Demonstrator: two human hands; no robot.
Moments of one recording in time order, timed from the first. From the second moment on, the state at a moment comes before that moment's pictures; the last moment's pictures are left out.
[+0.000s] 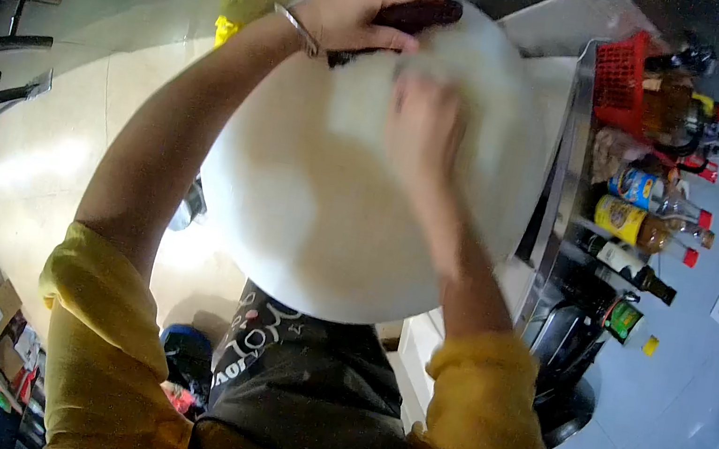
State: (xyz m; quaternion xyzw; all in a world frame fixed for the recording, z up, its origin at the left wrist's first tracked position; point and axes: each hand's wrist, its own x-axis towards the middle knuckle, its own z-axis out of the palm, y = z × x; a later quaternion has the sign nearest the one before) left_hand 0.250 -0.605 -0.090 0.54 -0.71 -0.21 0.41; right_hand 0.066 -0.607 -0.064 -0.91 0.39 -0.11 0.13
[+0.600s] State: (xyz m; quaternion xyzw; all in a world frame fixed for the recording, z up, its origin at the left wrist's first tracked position) left_hand 0.251 -0.608 -0.087 0.54 -0.70 -0.16 0.44; right_hand 0.004 -0.675 -0.067 -0.87 0.48 -0.13 0.00
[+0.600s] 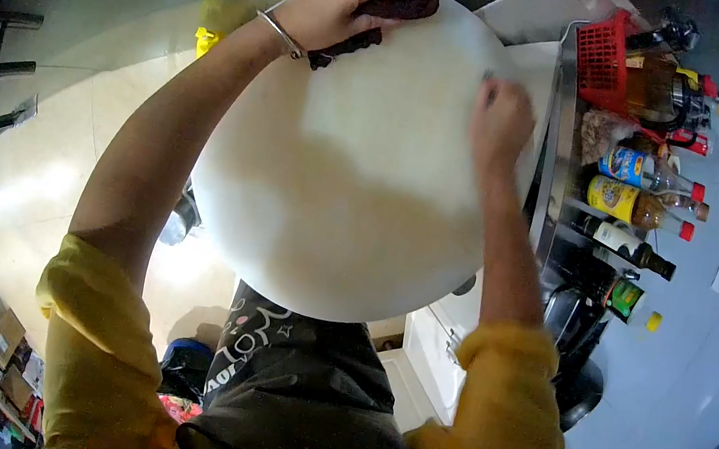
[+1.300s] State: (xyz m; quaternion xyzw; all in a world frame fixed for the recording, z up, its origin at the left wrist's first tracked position) left_hand 0.254 -0.619 -0.098 0.55 -0.69 -0.17 0.43; right_hand 0.009 -0.477 -0.070 -0.94 0.25 -0.15 0.16
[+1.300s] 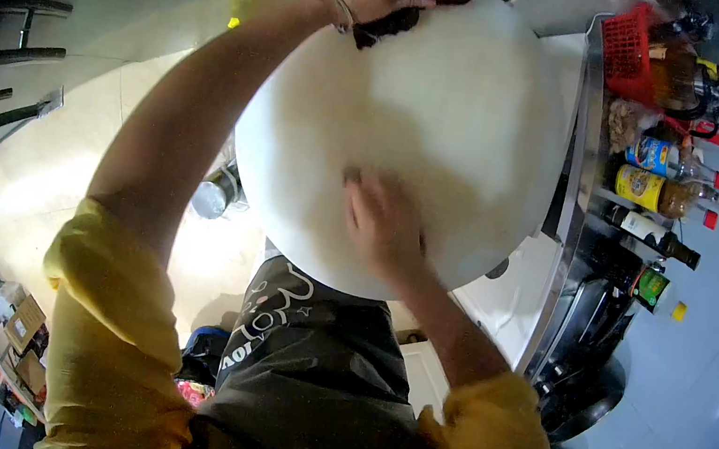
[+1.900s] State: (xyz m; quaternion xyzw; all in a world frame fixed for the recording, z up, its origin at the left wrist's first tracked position) left_hand 0.295 -0.497 -0.067 0.59 -0.57 -0.25 0.51; right_hand 0.058 -0.531 -0.077 -0.96 0.21 -0.15 0.12
